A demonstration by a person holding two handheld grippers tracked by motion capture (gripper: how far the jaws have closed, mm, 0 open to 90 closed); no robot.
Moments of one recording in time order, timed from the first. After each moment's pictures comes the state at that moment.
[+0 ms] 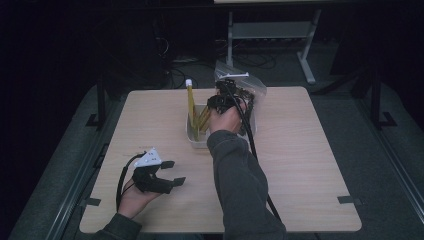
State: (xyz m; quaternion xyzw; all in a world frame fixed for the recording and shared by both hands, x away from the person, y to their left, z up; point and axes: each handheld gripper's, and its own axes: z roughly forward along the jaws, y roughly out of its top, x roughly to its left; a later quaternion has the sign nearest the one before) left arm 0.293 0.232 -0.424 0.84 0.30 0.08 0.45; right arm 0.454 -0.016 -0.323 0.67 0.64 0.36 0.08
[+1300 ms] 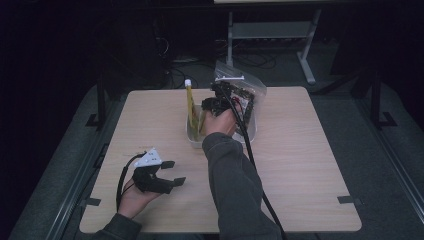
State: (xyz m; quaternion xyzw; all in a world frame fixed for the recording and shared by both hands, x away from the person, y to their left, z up) left arm 0.293 0.232 -0.424 0.84 0.30 0.08 0.45; right arm 0.452 -0.006 -0.330 0.67 0.64 0.37 0.07
